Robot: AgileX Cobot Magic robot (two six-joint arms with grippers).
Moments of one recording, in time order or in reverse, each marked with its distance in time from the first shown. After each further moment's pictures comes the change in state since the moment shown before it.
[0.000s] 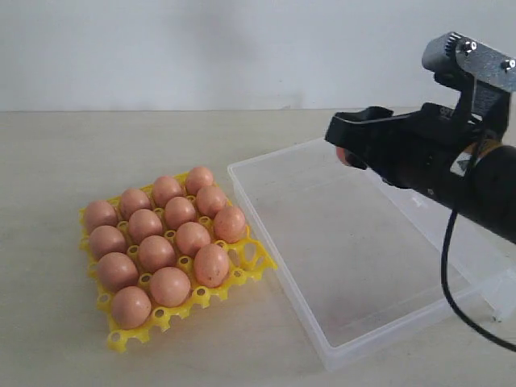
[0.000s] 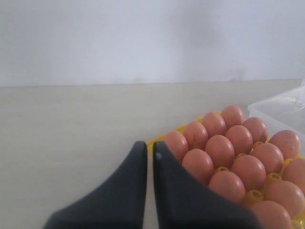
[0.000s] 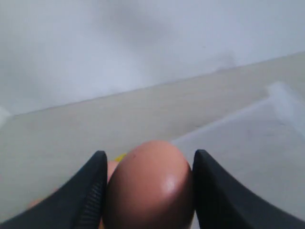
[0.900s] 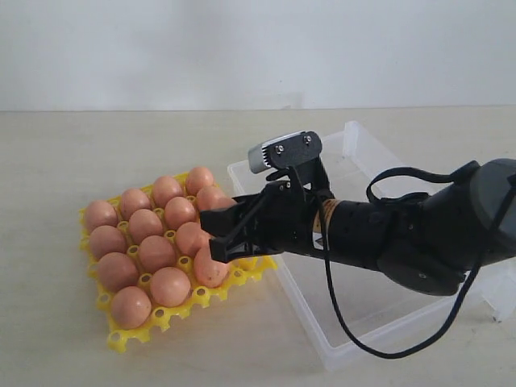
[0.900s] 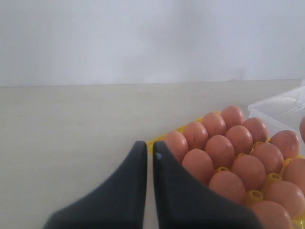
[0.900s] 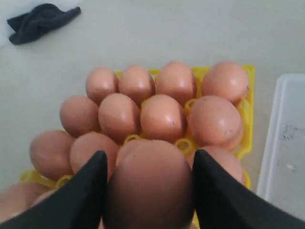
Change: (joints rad) left arm 0.000 0.000 0.000 0.000 0.000 0.000; right arm 0.070 0.506 -0.200 -0.696 -0.213 0.249
